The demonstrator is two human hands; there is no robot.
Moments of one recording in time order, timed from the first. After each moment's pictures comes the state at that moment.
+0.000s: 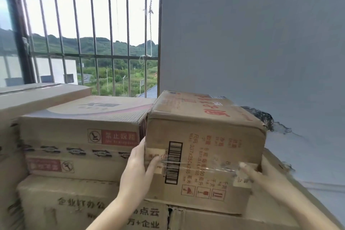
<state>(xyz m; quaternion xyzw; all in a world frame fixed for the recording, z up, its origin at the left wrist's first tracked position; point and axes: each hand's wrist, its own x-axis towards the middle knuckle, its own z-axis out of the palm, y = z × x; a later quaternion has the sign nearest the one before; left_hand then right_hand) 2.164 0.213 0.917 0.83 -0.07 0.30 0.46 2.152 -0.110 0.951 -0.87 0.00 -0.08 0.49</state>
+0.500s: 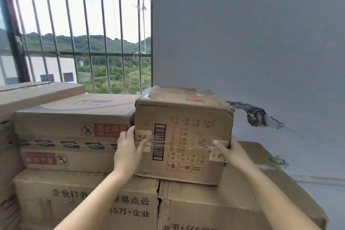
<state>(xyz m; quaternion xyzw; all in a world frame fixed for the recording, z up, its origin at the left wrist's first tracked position) 2.224 0.211 0.931 0.88 0.02 0.32 0.35 2.228 -0.094 0.947 -0.85 0.00 -0.12 0.51</state>
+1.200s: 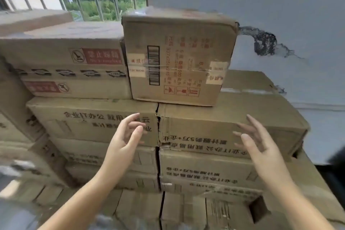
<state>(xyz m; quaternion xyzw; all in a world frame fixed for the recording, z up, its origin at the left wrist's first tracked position) 2.046 0.187 0.865 0.76 -0.06 0.16 0.63 2.044 -0.122 0.858 -0.78 -0.06 -0.14 0.61</state>
